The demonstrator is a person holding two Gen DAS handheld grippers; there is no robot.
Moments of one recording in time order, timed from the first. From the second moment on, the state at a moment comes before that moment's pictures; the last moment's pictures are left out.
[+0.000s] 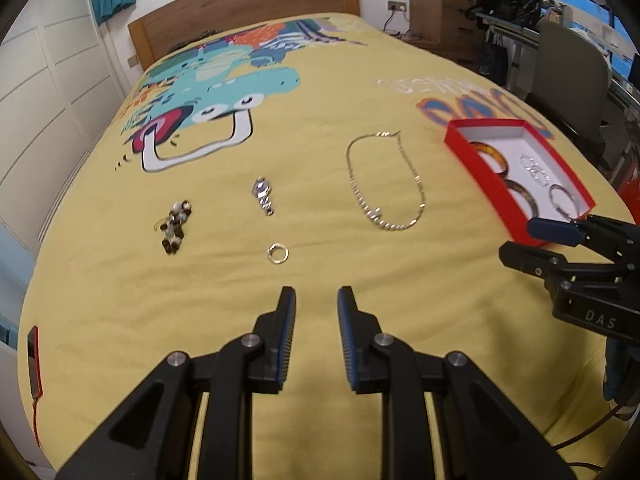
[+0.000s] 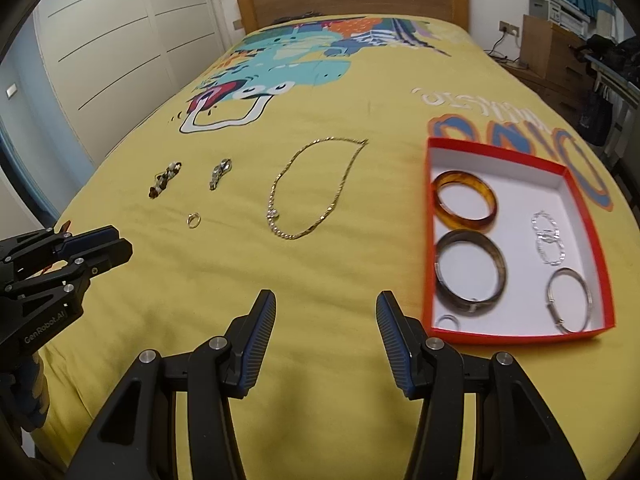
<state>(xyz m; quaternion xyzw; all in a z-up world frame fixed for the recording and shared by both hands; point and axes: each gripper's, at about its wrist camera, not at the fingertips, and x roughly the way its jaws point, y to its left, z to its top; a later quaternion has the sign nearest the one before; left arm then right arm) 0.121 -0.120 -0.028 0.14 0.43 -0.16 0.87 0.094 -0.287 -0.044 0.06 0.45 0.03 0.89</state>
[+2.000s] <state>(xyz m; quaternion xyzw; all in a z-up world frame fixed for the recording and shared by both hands) 0.211 -0.078 -0.087 0.00 0.46 -0.21 0.87 0.212 -0.243 -0.082 0.13 0.47 0.20 0.85</state>
